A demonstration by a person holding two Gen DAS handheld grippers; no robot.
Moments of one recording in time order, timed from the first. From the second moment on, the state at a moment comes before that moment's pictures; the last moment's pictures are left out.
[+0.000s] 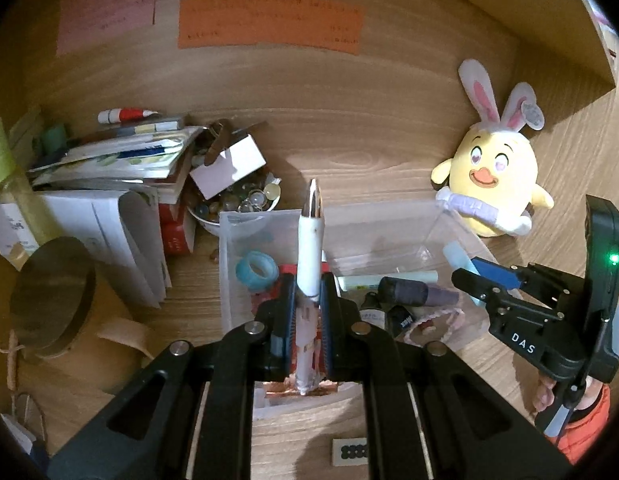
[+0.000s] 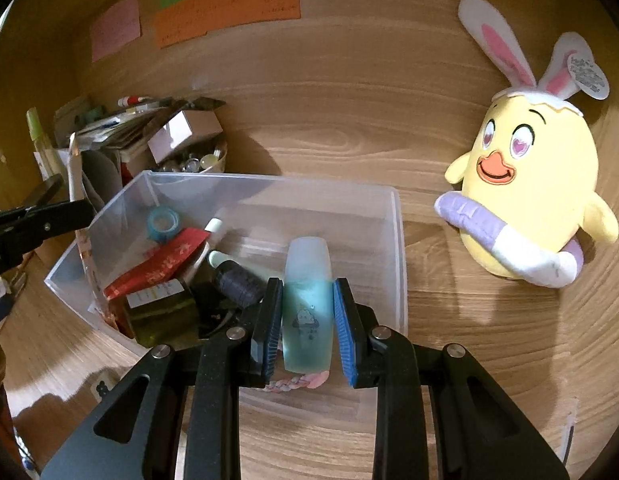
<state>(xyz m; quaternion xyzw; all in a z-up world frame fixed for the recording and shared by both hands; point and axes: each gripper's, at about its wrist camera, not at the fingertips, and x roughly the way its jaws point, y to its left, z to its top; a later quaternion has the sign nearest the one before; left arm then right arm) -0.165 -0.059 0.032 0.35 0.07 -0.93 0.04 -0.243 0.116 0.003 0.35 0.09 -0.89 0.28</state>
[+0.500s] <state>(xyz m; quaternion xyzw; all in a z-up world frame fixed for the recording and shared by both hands) -0.169 -0.048 0.029 0.36 0.07 -0.93 0.03 -0.244 0.116 0.001 0.36 0.08 -0.88 0.30</state>
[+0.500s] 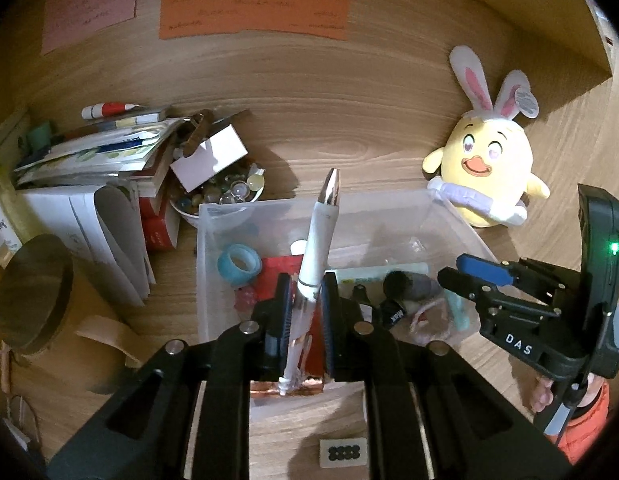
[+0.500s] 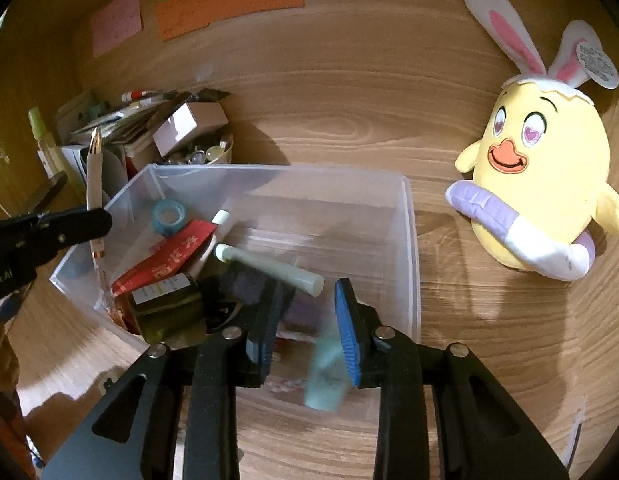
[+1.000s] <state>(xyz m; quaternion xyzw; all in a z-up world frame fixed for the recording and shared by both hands) -0.133 -0.038 0.048 0.34 0.06 -0.94 0.02 -0.200 0.125 0.034 0.33 0.08 -0.88 0.33</state>
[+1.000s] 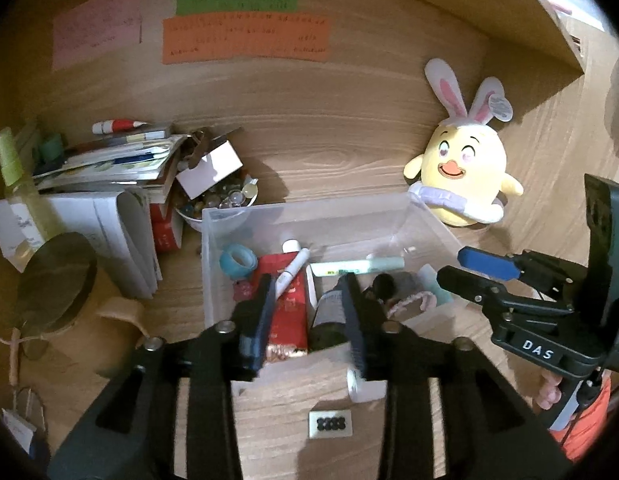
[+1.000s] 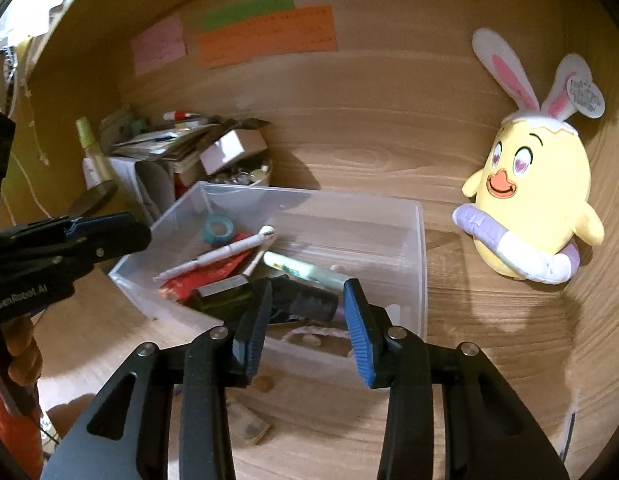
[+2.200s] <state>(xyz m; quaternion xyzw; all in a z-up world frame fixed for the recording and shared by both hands) -0.075 -0.027 -0.037 0.44 0.06 -0.90 0.00 -0.138 0.107 -0.048 0.41 0.13 -0.83 0.35</state>
